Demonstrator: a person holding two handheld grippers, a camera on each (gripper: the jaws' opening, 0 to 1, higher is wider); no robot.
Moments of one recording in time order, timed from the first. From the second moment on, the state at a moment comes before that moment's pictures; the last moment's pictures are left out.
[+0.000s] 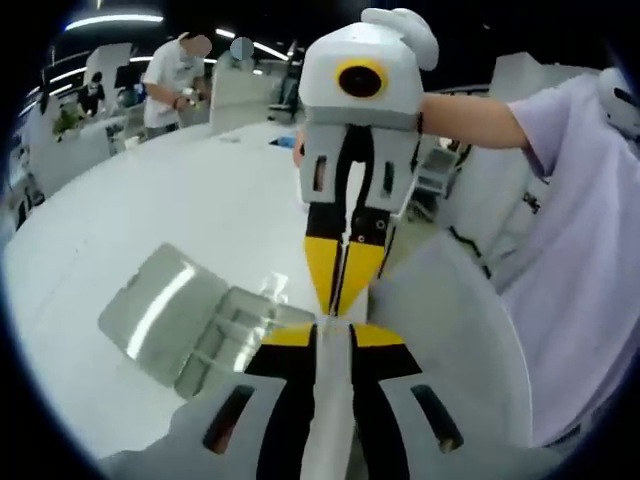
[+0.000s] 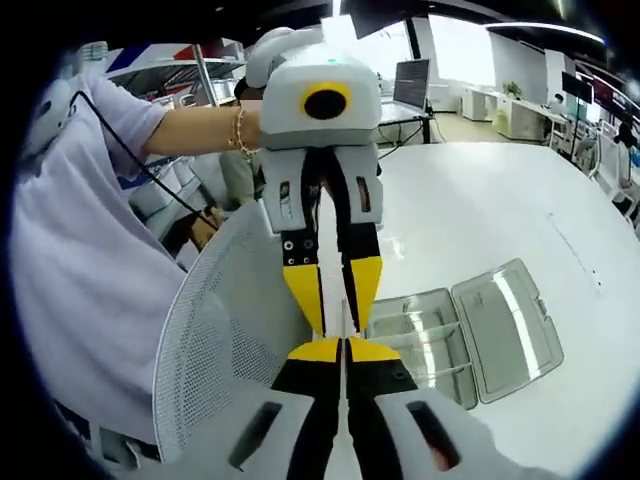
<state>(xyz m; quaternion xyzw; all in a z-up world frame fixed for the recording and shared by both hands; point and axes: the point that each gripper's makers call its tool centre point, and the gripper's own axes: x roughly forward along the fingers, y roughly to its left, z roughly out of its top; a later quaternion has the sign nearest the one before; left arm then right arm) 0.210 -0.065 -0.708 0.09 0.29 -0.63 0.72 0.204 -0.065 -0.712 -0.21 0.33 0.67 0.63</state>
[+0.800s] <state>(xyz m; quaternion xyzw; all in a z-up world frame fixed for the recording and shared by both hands) 0.217 -0.010 -0.700 0.07 0.29 -0.58 0.76 0.240 -0.080 -0.748 -0.23 0.31 0.63 0.67</state>
